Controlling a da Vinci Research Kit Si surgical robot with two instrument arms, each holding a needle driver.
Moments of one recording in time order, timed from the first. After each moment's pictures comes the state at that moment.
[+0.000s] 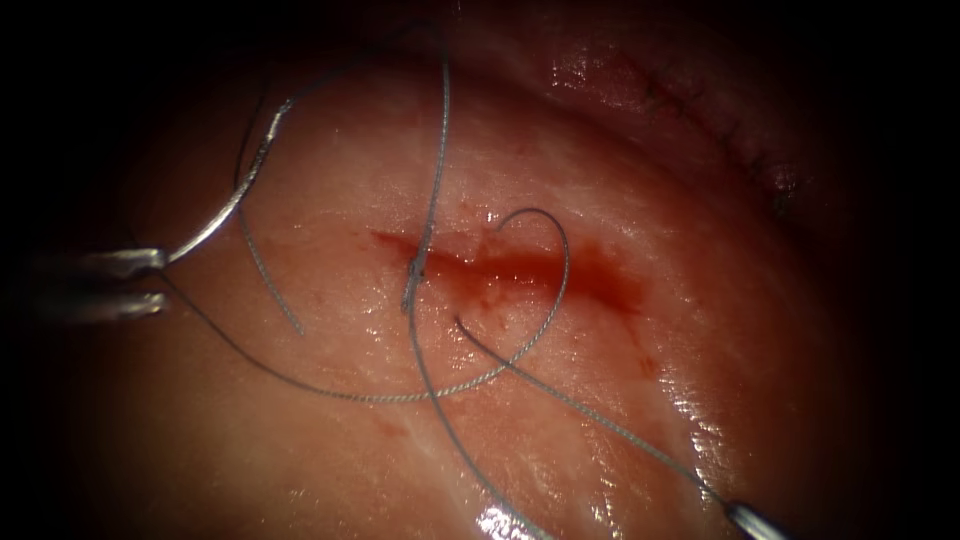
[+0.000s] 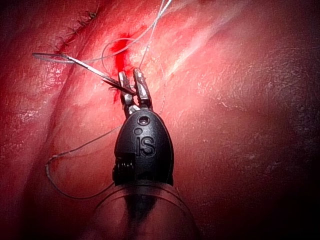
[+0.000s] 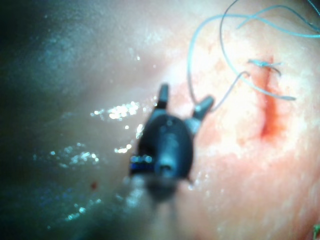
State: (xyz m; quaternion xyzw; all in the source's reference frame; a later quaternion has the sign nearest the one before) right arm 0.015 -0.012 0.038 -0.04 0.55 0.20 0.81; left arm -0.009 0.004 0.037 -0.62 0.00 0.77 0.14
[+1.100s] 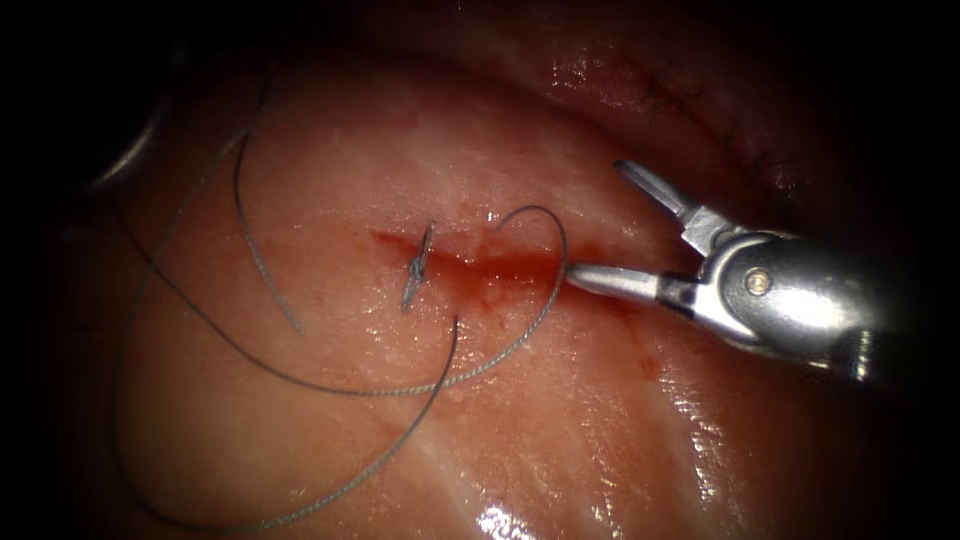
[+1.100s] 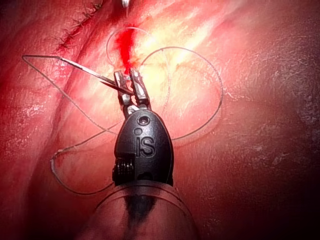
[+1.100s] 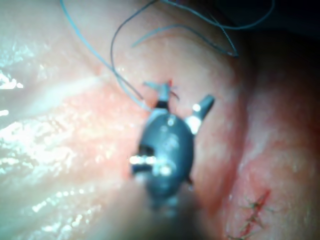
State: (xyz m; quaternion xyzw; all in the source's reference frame) right arm 0.023 0.004 0.047 -0.06 0.53 0.15 0.83; left arm -0.008 0.004 0.039 -0.61 0.03 0.78 0.14
